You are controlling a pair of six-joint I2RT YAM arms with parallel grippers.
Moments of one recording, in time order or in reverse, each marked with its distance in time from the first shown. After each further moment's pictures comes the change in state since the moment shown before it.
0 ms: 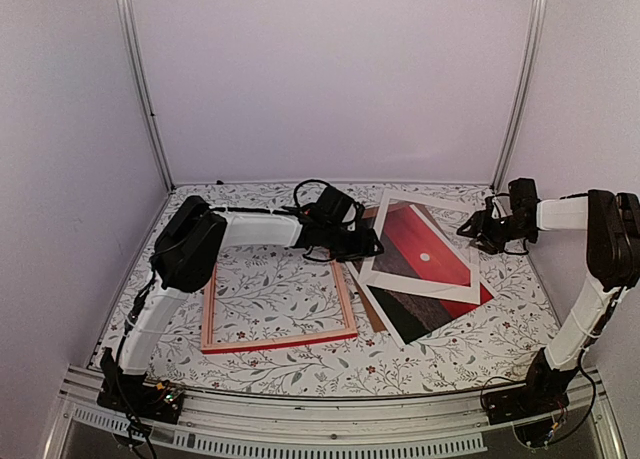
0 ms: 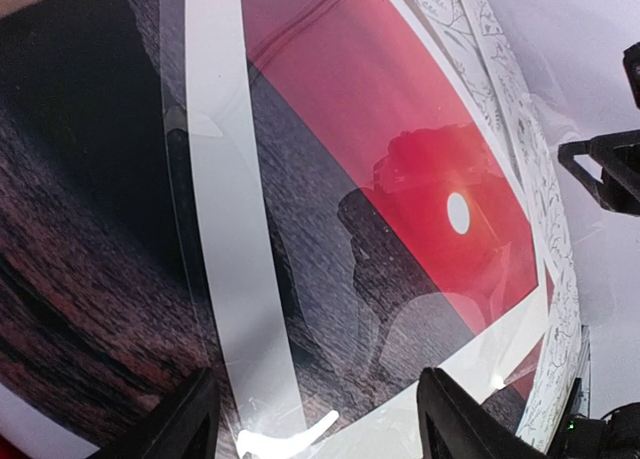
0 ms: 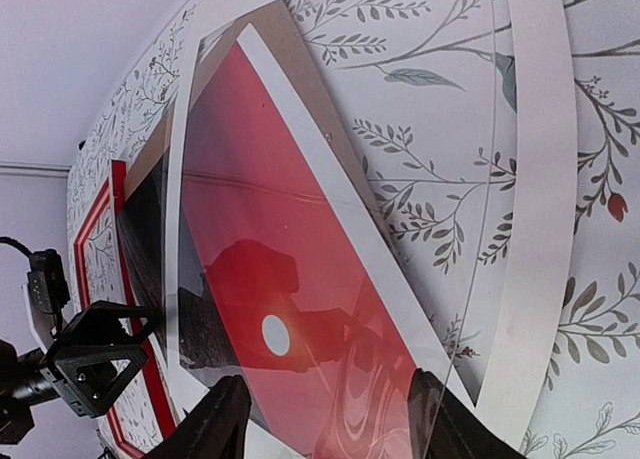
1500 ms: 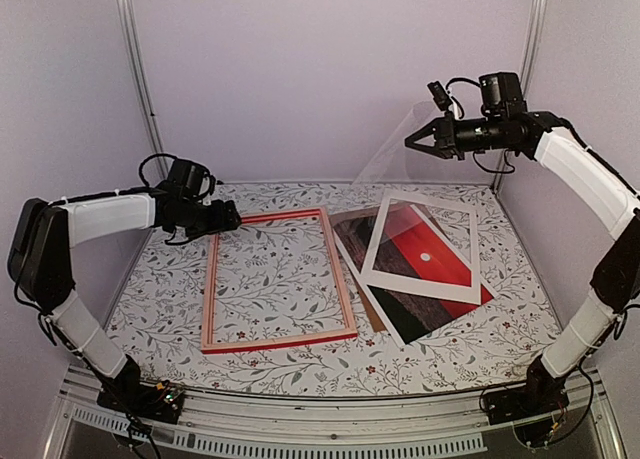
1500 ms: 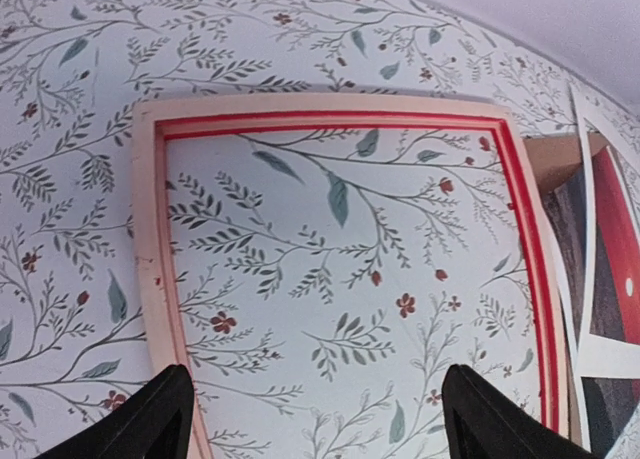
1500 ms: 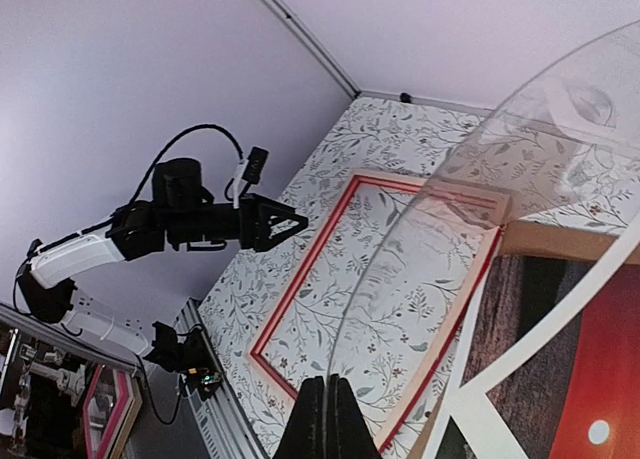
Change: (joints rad) left arm 0.472 -0.854 -0.797 -0.136 -0.250 0.229; right arm 0.370 -0.125 0.657 -0.371 -0.207 -0.116
